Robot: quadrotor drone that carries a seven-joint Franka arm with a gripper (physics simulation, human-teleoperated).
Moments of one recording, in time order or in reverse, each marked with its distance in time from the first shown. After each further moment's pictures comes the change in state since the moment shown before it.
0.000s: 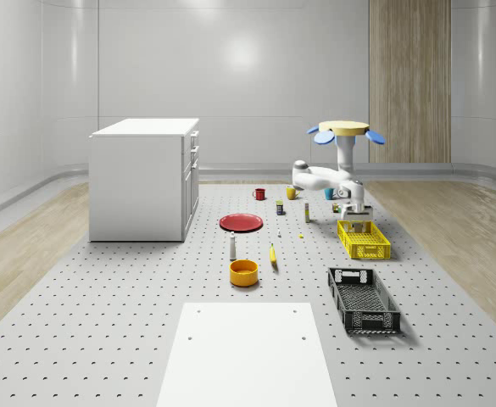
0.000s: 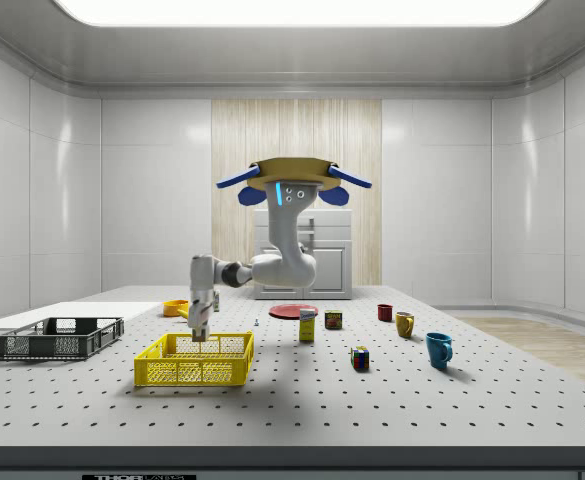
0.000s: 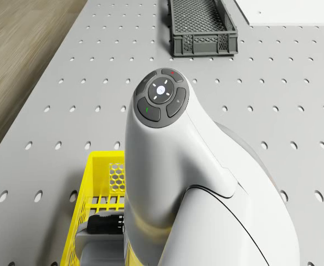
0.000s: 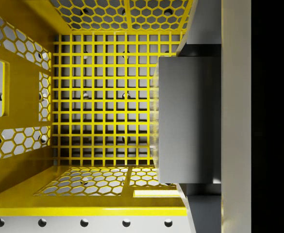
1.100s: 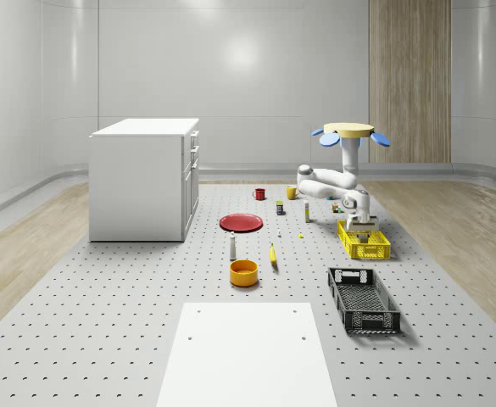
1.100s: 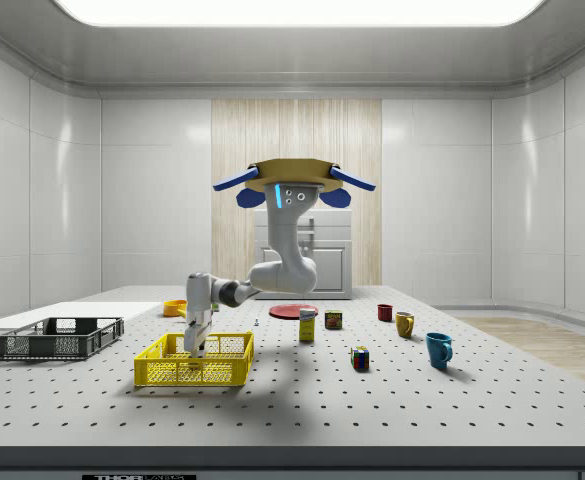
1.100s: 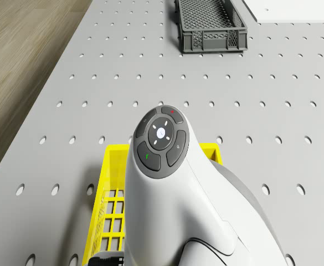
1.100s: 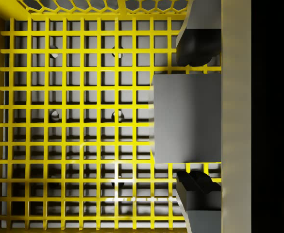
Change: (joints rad) arm -0.023 -0.005 -0.202 0.024 -0.192 0.061 0.006
